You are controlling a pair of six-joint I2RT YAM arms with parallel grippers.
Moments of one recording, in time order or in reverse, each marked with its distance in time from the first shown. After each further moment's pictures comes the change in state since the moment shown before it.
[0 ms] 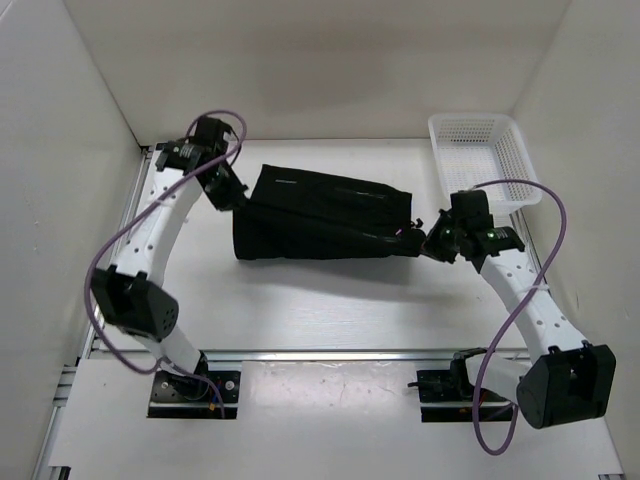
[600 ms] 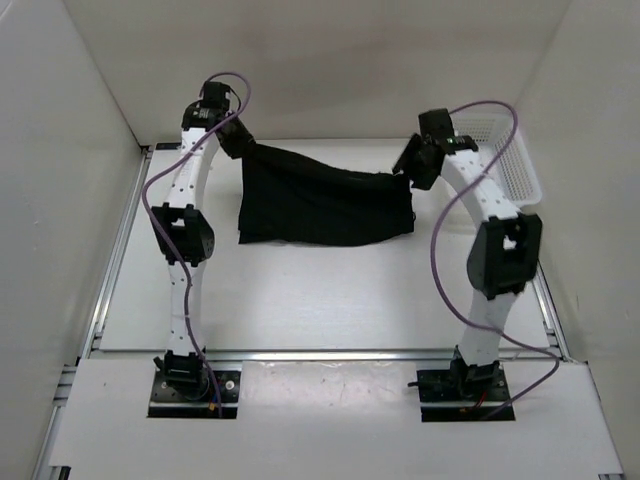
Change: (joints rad) left arm 0.157 0.831 0.911 0.135 0.149 0.129; right arm 0.003 0.769 0.814 -0.042 0.108 -0.005
